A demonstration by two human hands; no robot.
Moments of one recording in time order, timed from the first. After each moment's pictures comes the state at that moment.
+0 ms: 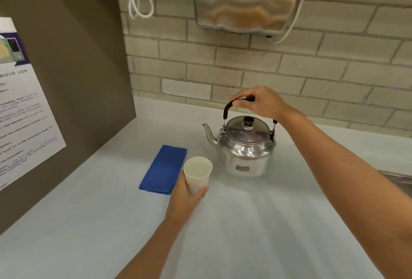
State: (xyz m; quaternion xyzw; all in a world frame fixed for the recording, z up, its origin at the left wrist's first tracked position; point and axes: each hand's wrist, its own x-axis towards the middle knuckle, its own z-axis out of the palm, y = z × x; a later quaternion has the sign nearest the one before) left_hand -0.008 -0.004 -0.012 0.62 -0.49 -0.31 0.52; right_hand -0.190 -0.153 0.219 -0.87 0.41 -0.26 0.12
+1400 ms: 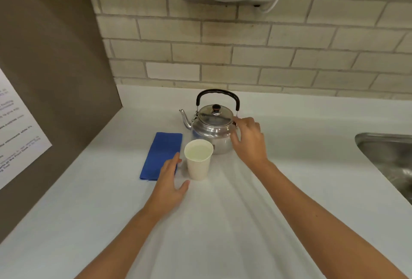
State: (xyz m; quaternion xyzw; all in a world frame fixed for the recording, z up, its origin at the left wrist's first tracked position) left_hand 0.047 0.026 0.006 0.60 -0.64 -0.29 0.38; right_hand -0.160 -0.066 0.075 -0.72 0.60 -0.34 0.04
